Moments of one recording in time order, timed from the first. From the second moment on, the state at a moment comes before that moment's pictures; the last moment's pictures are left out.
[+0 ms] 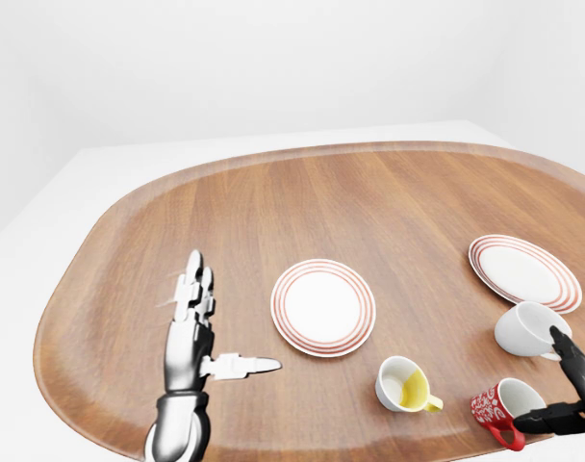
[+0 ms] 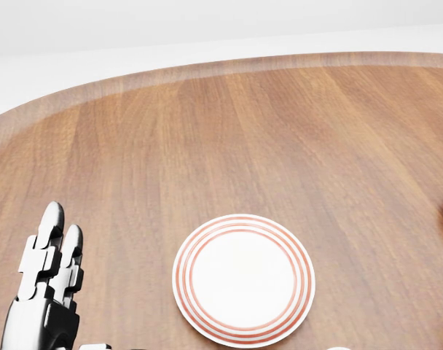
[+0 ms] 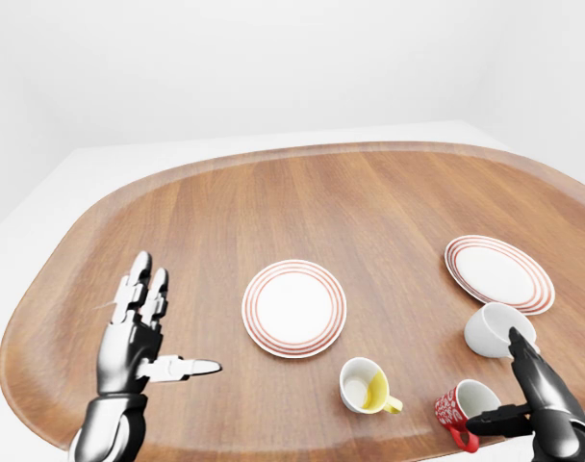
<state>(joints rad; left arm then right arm) 0.39 0.02 -0.08 -0.48 -0.01 -0.09 0.00 0.22 -0.32 -0.75 0.08 -0.78 0.09 0.46</state>
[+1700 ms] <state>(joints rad) 0.39 0.02 -0.09 -0.47 -0.01 -0.09 0.00 -0.39 -0.46 -0.35 0.37 -0.85 0.09 0.38</state>
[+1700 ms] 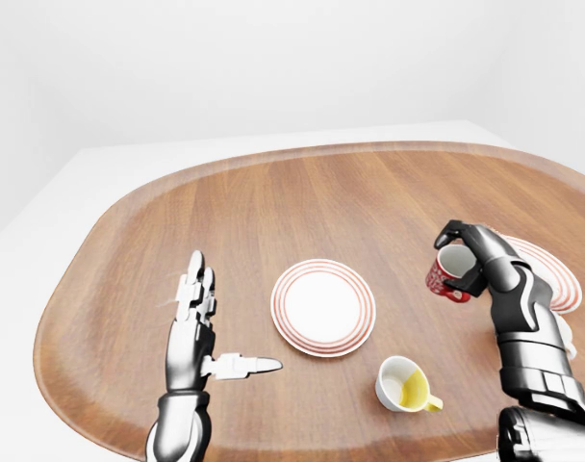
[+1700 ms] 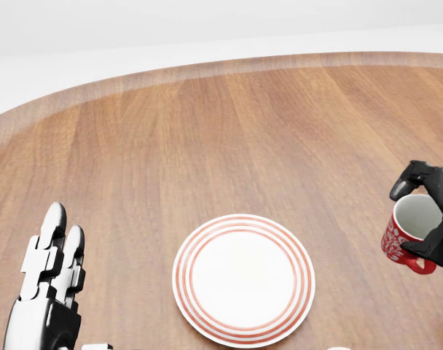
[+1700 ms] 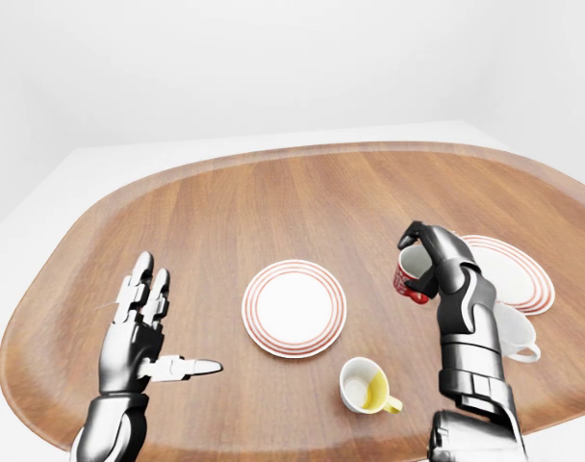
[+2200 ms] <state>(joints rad) 0.39 0.02 -0.08 -0.45 -0.02 -0.09 -0.01 -1.13 -0.20 -0.02 1.26 -0.90 0.09 -0.11</state>
